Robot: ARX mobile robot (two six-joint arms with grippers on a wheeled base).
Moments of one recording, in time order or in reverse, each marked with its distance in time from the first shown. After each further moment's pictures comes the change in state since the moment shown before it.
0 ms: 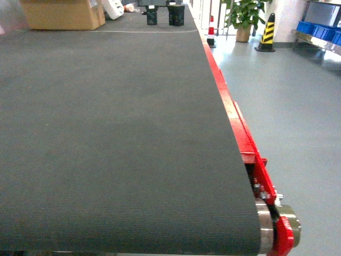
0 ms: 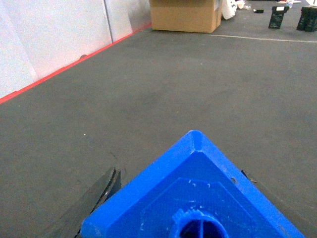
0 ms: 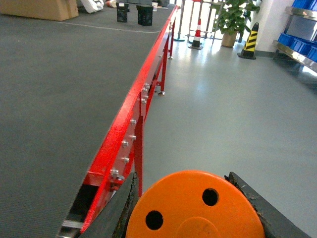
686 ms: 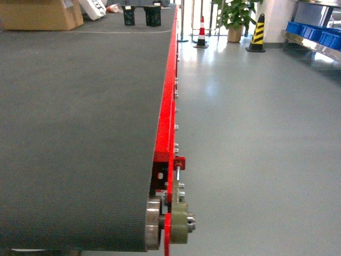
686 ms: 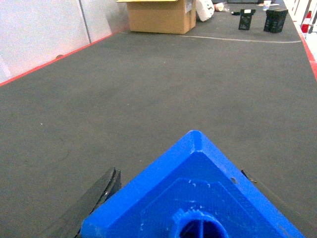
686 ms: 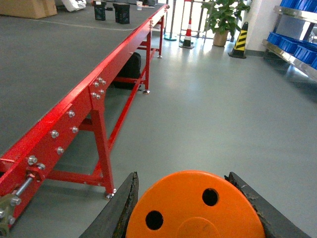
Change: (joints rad) left arm 0.000 0.000 0.003 0.002 -0.001 0.000; right arm 0.000 0.000 0.000 0.000 0.000 0.000
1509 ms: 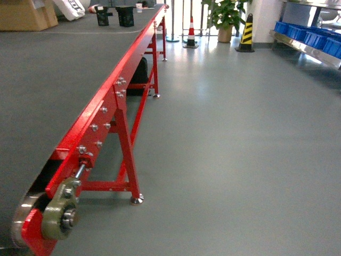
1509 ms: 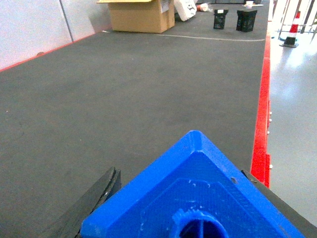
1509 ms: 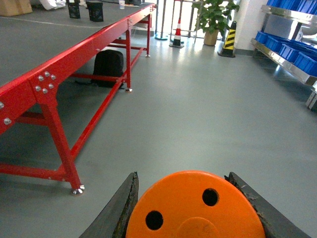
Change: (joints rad) left arm 0.001 0.000 0.000 0.003 -0.001 0.000; right arm 0.000 0.000 0.000 0.001 0.000 0.000
